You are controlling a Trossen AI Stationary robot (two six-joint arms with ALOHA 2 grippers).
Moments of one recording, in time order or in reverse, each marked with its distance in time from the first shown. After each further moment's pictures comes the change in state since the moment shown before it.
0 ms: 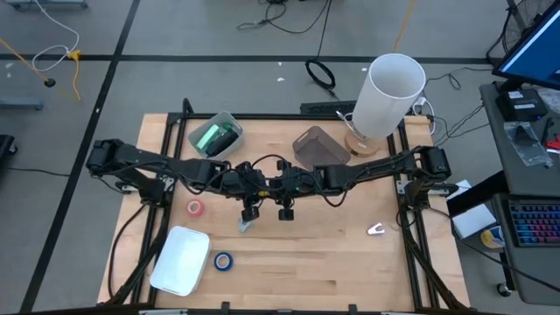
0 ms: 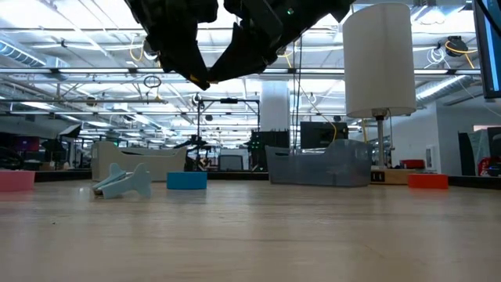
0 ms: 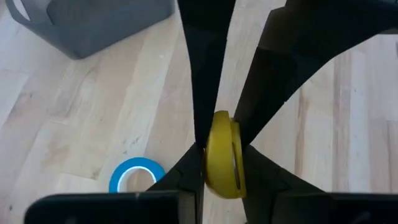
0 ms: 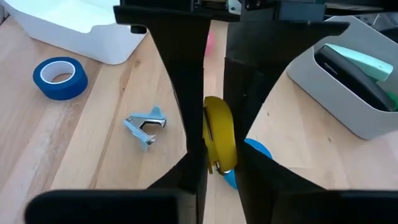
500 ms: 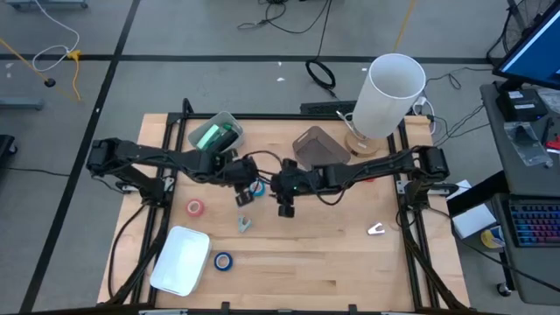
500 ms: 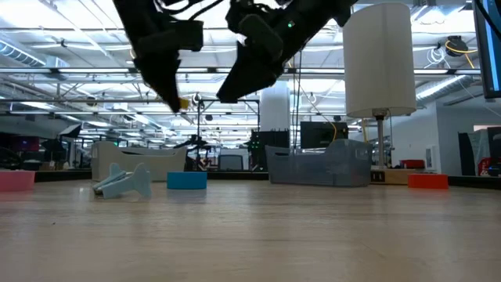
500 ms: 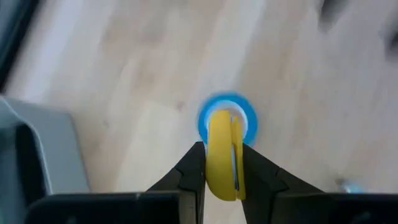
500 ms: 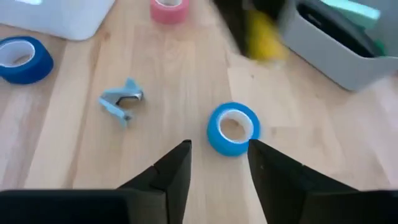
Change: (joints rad) left arm 0.095 -0.008 -0.005 -0.256 -0.129 -0.029; right arm -0.023 0.002 -0.002 -0.099 0.060 0.099
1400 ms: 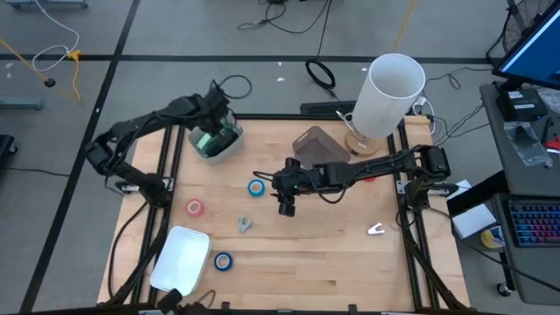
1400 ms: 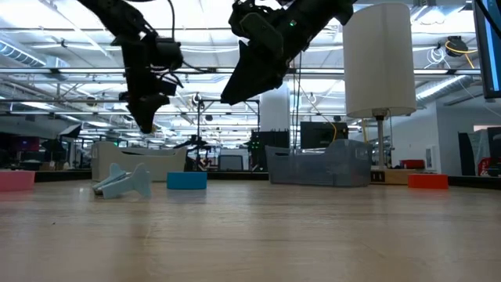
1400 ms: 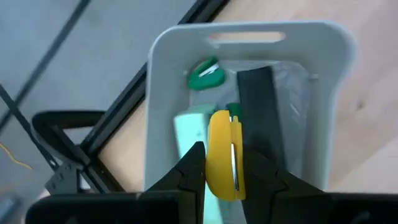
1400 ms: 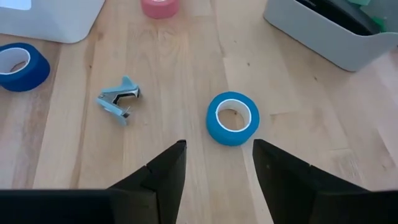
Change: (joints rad) left arm 0.777 0.000 -0.013 -0.041 0.023 0.373; right arm -0.001 -0.002 0.002 -0.041 0.001 0.083
